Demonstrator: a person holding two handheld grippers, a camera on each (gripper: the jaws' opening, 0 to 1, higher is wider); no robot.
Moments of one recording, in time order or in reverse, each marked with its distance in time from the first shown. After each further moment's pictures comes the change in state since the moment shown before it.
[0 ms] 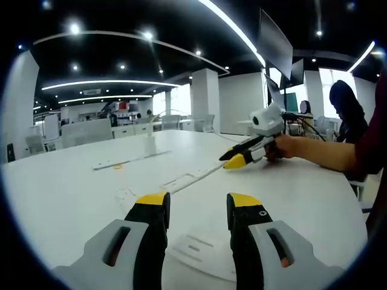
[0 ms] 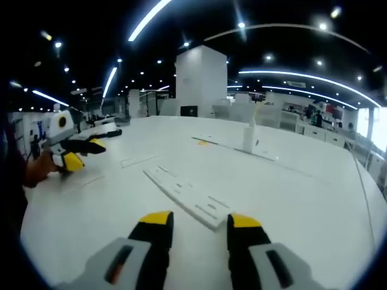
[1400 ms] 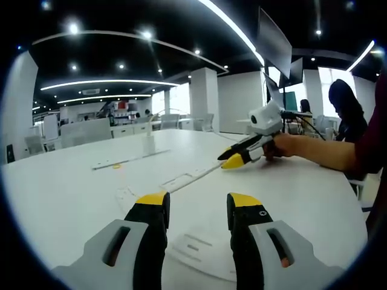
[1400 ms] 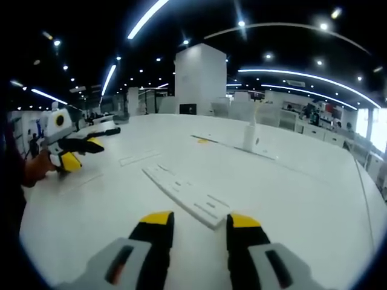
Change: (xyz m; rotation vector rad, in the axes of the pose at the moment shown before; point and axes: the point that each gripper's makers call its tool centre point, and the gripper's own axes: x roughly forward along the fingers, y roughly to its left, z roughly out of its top) left arm 0.000 -0.001 -0.002 0.005 0.006 -0.004; right arm 0.004 0.001 -0.001 -0.002 0.015 -0.011
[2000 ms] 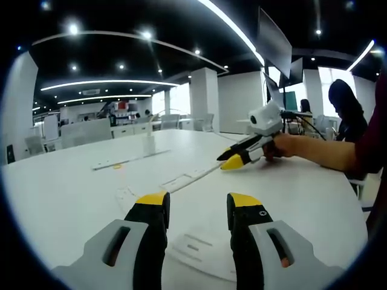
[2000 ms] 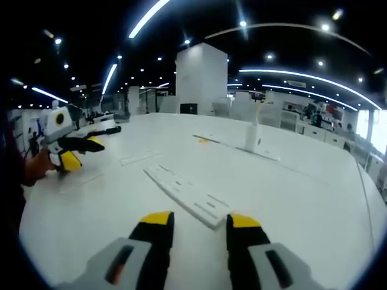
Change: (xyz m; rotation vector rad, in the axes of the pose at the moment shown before) left arm -0.001 0.000 0.000 0.002 -0.001 0.002; right arm 0.002 0.004 0.000 -0.012 0.004 0.001
